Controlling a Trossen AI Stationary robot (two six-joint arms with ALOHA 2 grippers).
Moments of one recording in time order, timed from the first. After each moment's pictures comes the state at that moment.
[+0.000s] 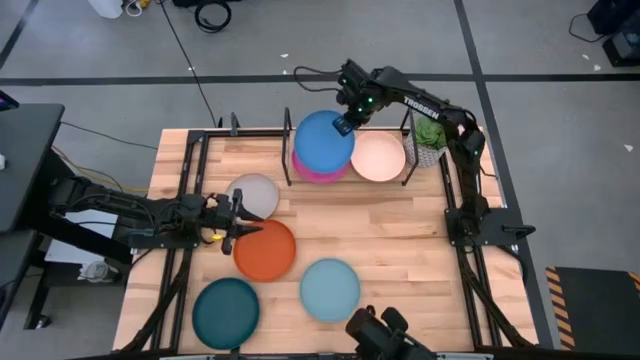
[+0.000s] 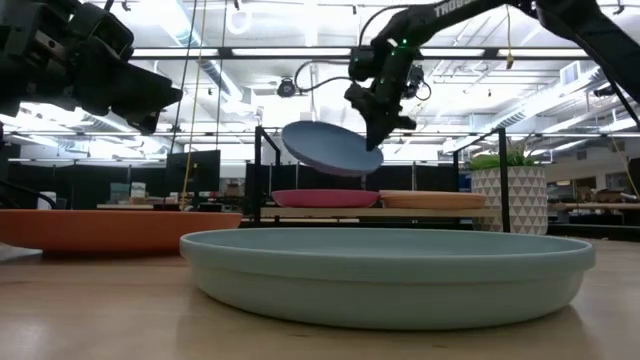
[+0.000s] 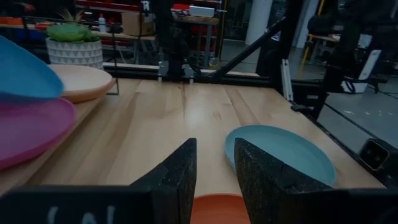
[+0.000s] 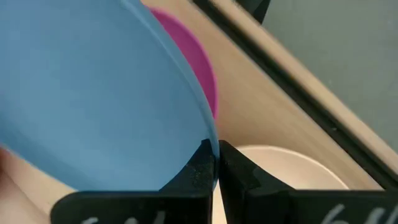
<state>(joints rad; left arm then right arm) -0.10 0.60 0.03 0.52 -0.03 -0.10 -0.68 2.04 2.02 -1.20 -0.14 0.17</state>
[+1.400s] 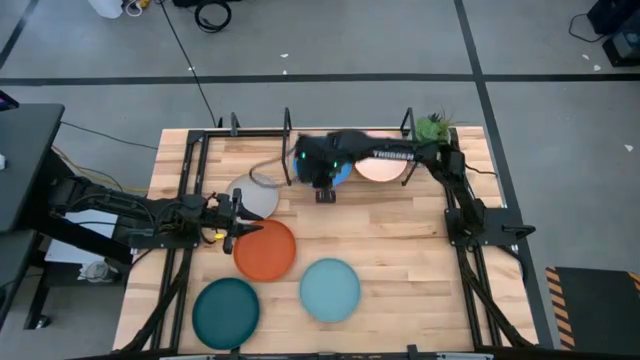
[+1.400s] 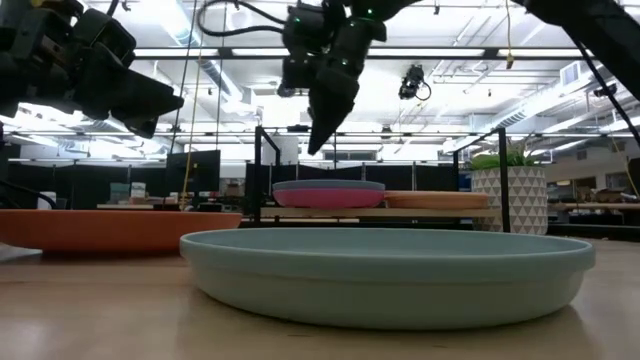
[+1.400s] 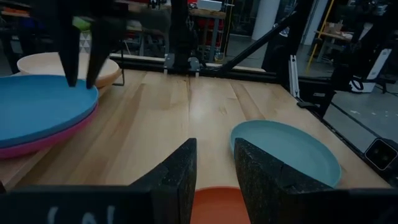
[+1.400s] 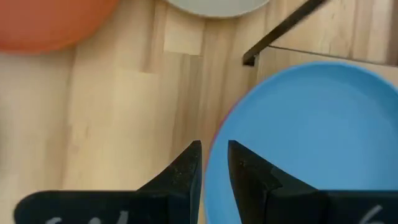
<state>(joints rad) -0.10 0.60 0.03 0.49 -0.06 -0.13 -0.22 2.11 1.95 -1.01 -0.01 -0.33</state>
